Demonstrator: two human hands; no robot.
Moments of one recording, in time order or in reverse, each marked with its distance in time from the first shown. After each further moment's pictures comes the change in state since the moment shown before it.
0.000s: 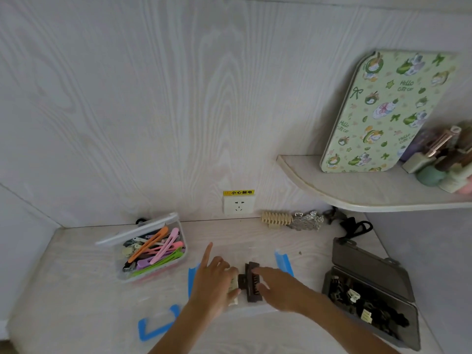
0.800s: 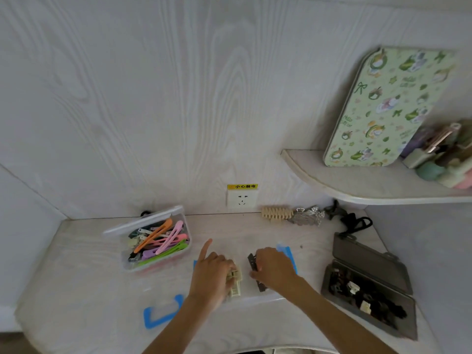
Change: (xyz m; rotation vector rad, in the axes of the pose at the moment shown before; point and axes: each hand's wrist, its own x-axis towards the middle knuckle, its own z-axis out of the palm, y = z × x) left_hand -0.011 -0.004 0.002 -0.163 0.138 -0.115; right_hand 0.029 -0.015 0.008 -0.234 0.226 0.117
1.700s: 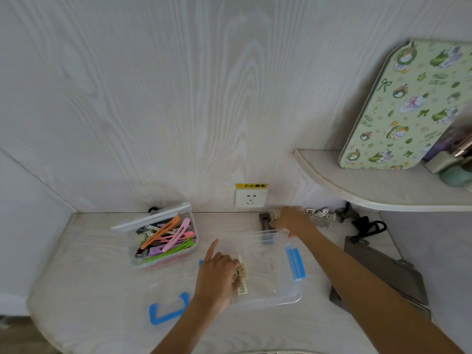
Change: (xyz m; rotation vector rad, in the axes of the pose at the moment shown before) left_hand -0.002 0.000 -0.002 -0.013 -0.041 -0.046; right_hand 0.088 0.030 -0.063 0.107 -0.002 0.260
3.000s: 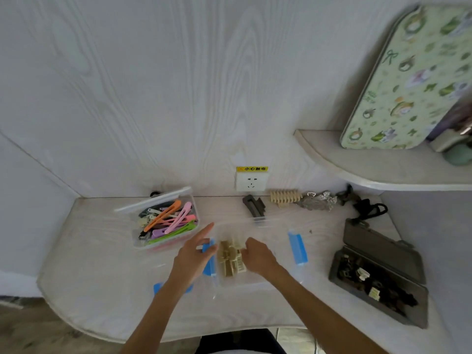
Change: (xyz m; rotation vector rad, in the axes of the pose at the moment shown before) left_hand -0.014 -0.046 0.005 -1.003 0.048 -0.454; right_hand -0.076 -0.029 0.104 0.147 -0.181 -0.154
